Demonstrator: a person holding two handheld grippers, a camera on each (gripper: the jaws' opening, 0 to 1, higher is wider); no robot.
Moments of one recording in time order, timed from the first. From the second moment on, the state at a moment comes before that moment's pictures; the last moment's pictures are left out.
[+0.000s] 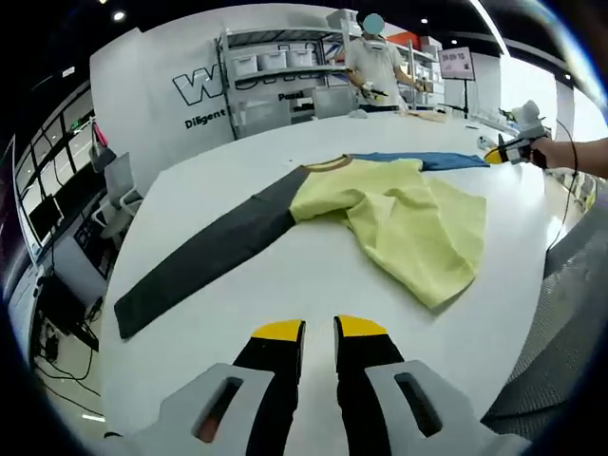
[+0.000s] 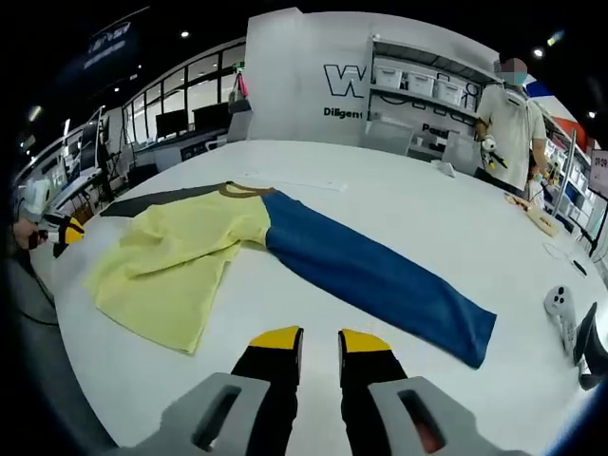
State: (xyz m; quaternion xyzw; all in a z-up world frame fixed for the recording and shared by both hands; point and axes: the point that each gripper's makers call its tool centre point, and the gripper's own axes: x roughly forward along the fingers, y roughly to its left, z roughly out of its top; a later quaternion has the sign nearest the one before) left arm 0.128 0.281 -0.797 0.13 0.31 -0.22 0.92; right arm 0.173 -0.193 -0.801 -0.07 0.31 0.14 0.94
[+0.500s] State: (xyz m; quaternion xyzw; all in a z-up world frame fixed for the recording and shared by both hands) left arm 0.115 0.228 -0.811 0.13 0.34 -0.31 0.88; right arm 0.162 -0.152 -0.812 -0.02 0.31 0.19 0.93
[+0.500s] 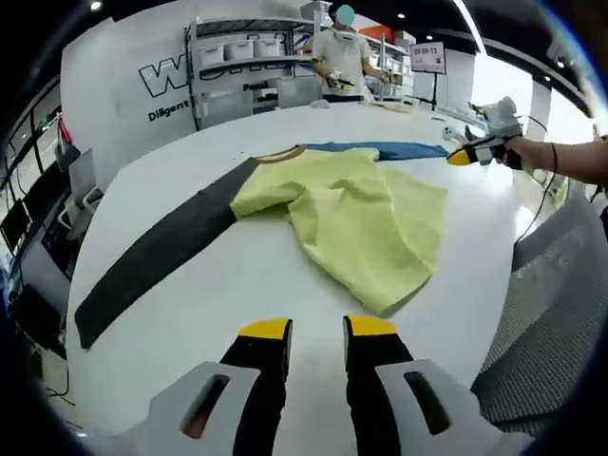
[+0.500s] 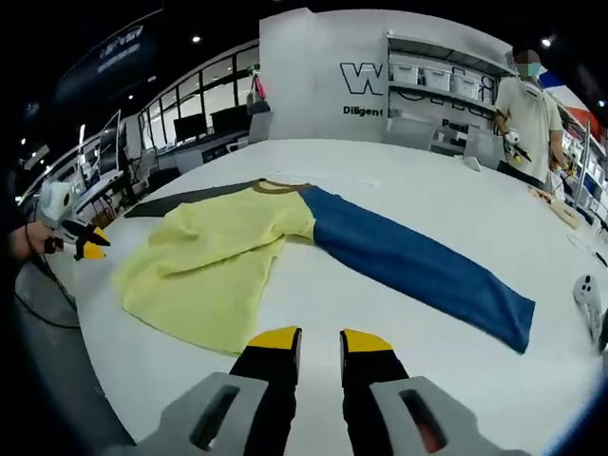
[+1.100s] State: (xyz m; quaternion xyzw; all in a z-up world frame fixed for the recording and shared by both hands) left arm 0.112 0.190 -0.830 0.04 0.39 -0.32 0.86; right arm 0.146 -0.090 -0.833 -0.05 0.34 0.27 0.90
